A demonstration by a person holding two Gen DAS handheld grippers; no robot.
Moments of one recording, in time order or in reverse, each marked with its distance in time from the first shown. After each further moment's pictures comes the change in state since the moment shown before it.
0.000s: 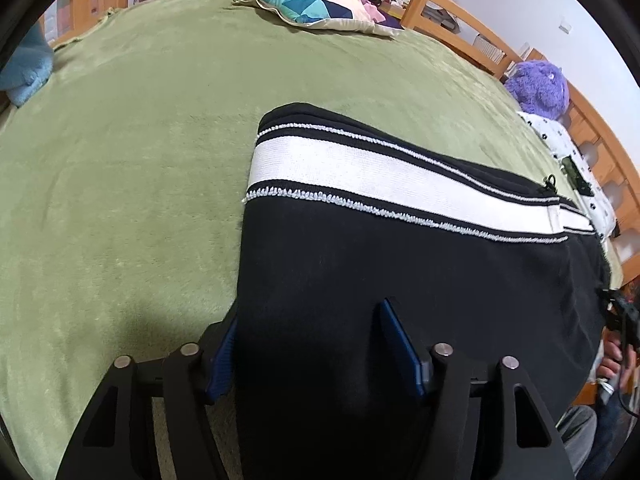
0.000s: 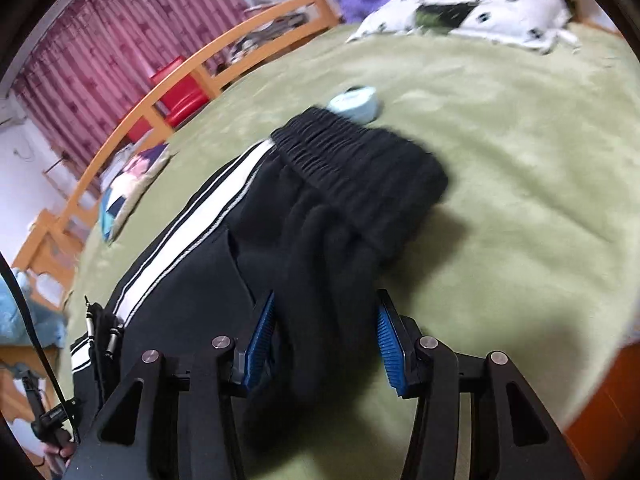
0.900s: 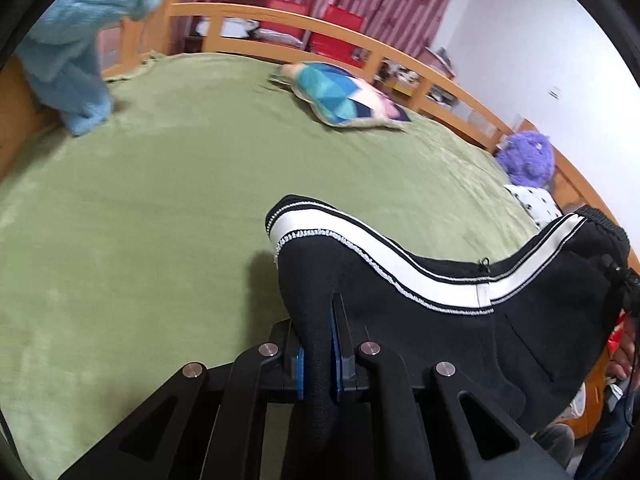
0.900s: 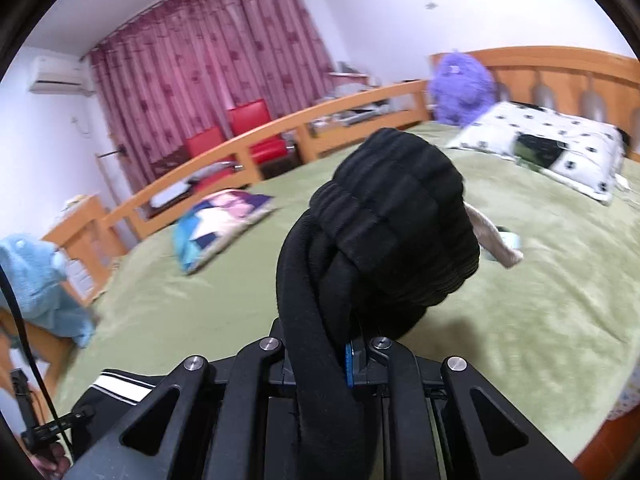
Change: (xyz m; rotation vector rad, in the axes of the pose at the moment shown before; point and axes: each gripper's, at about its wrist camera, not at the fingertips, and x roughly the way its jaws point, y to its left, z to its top) left arm -0.116 0.065 0.010 -0.074 -0.248 -0.009; right arm -0.087 0.245 0.000 -0.242 -0.284 0.081
